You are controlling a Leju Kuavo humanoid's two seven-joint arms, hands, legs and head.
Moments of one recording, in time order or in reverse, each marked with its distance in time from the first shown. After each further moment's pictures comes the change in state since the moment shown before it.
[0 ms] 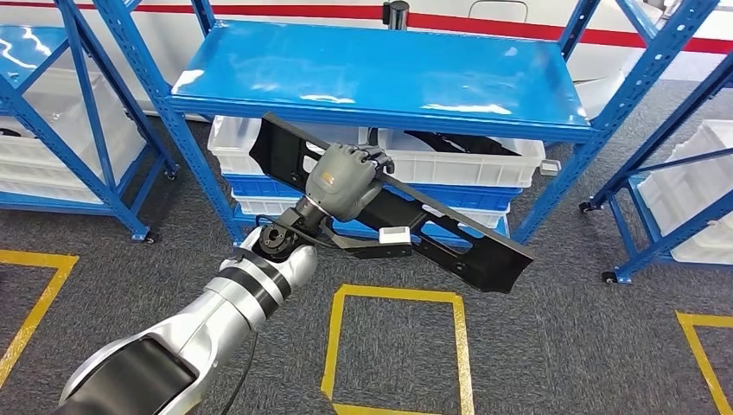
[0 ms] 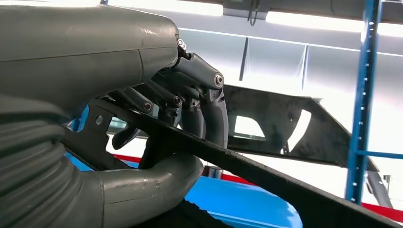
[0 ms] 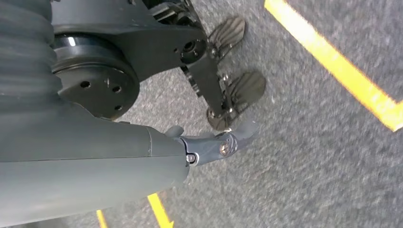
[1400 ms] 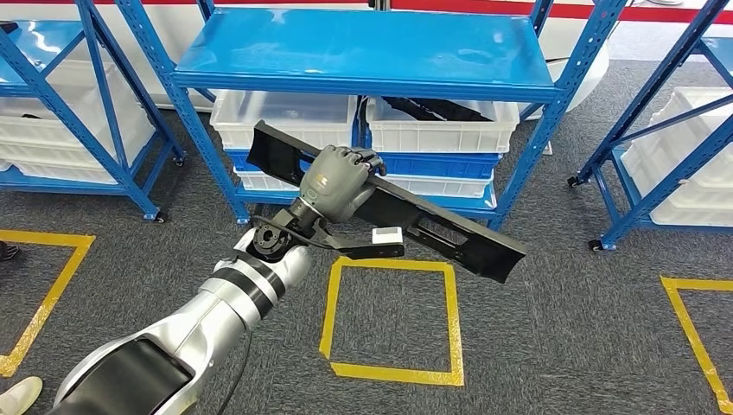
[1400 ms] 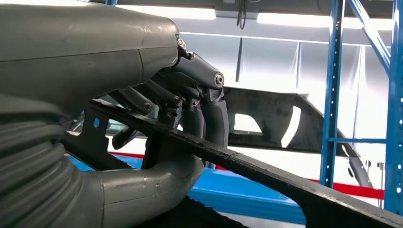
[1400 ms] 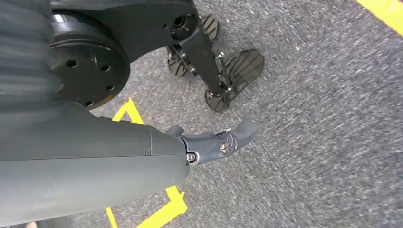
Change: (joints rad) left arm -0.006 0.017 0.002 0.024 0.005 0.000 0.013; right arm 0.002 0.005 0.002 0.000 0.002 -0.012 -0.026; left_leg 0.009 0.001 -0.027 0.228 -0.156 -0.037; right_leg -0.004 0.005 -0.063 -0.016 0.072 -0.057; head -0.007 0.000
